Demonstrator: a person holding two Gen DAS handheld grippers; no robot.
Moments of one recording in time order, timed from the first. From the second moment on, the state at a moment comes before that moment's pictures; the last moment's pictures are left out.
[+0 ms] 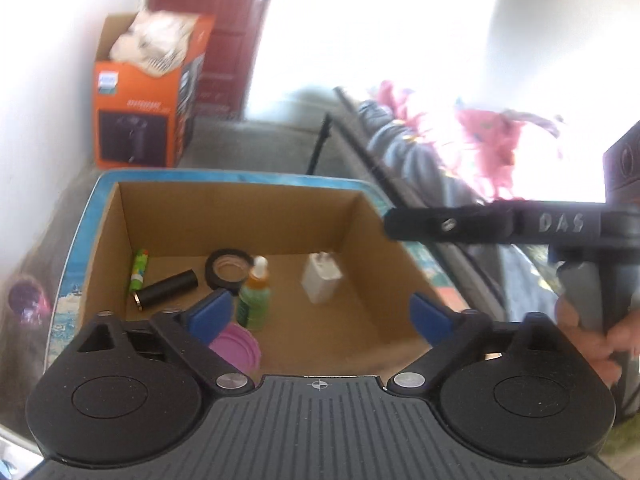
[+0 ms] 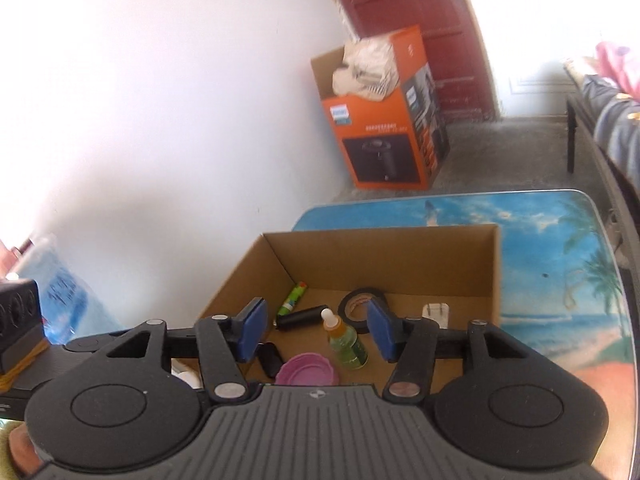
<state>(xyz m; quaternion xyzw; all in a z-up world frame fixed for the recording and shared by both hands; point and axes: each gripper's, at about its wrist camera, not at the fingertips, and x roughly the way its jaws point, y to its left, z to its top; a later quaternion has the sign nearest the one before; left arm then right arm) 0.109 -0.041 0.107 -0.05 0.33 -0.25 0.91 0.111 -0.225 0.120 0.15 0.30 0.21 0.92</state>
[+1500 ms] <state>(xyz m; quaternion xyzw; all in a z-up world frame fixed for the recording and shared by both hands) 0.043 -0.015 -0.011 0.02 0.34 -0.25 0.91 0.081 -0.131 -0.025 0.21 0.42 0.22 0.85</state>
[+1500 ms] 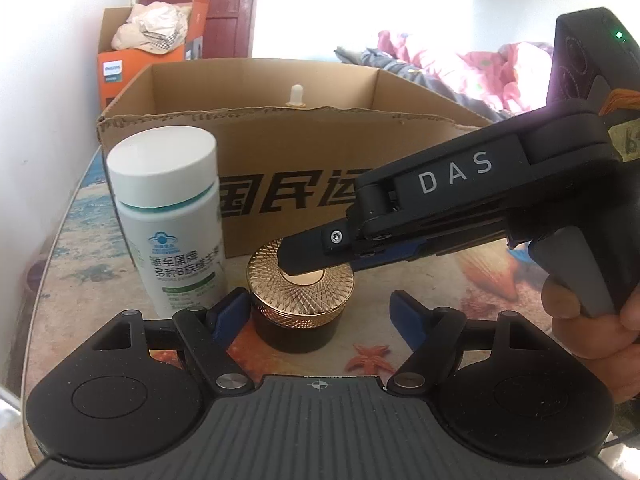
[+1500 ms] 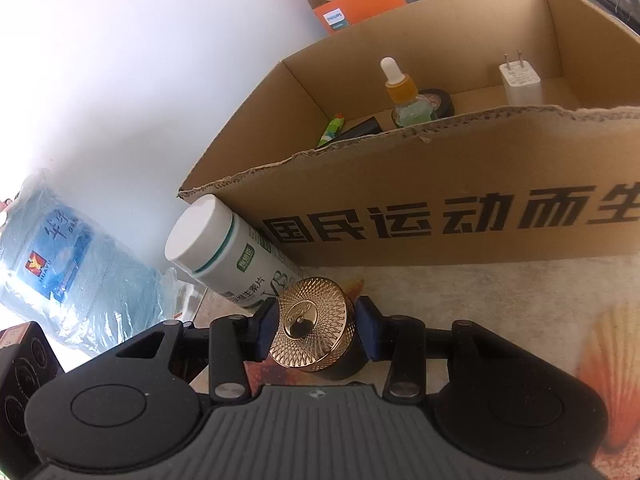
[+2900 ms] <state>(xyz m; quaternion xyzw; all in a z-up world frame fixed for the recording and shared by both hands) 0.030 -0.111 -0.011 0.13 0.35 -0.28 0.89 0.022 -0.218 -0.040 0.29 0.41 0.18 0.85</state>
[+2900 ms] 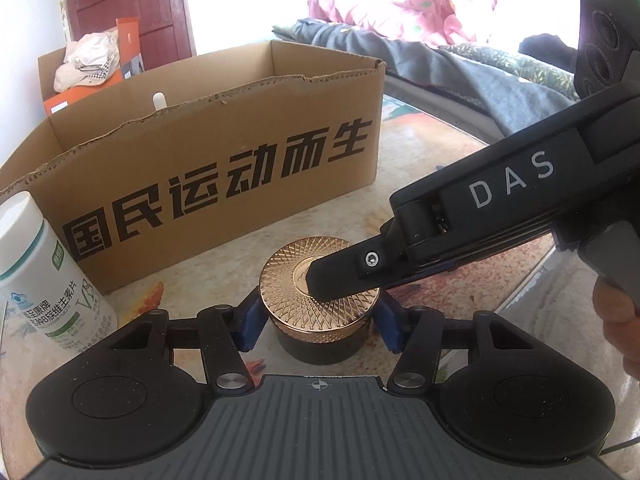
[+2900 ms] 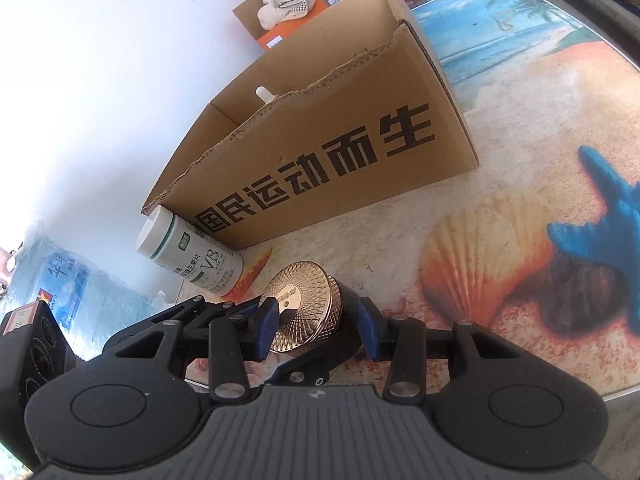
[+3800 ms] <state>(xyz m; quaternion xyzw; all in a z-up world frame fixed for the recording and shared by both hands) 0.026 -0.106 0.012 0.11 0.34 -0.26 0.90 0.013 -0.208 -0.013 0.27 0.38 0.17 0.87</state>
